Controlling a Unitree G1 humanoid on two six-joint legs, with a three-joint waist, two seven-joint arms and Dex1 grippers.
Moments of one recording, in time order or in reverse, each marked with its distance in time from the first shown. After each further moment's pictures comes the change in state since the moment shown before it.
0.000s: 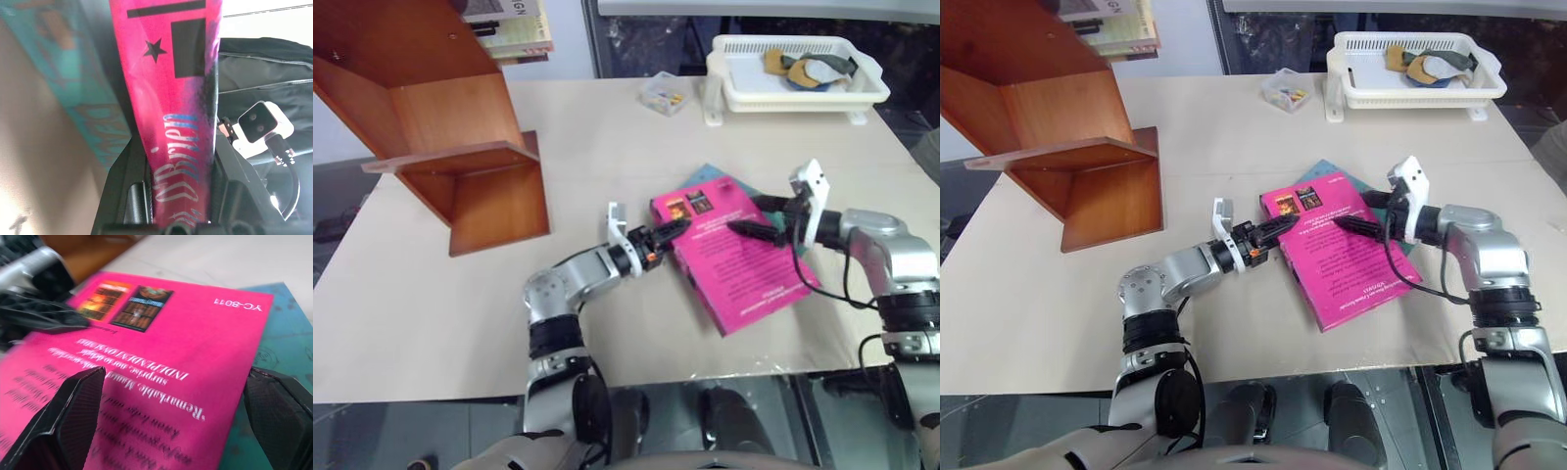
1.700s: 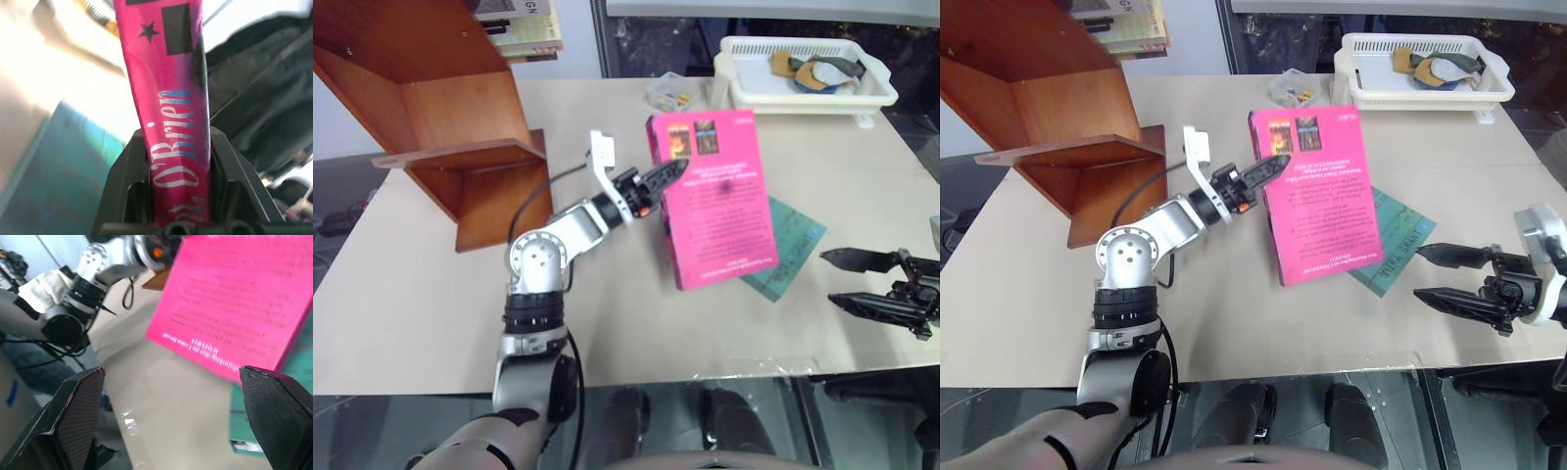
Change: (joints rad) left arm -0.138 0.242 -0.326 -0.243 0.280 -0.421 -0.338; right arm 0.579 -0.316 -0.394 -0.374 0.465 0.107 0.223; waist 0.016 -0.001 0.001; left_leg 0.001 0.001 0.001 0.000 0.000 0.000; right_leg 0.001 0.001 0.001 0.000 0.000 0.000
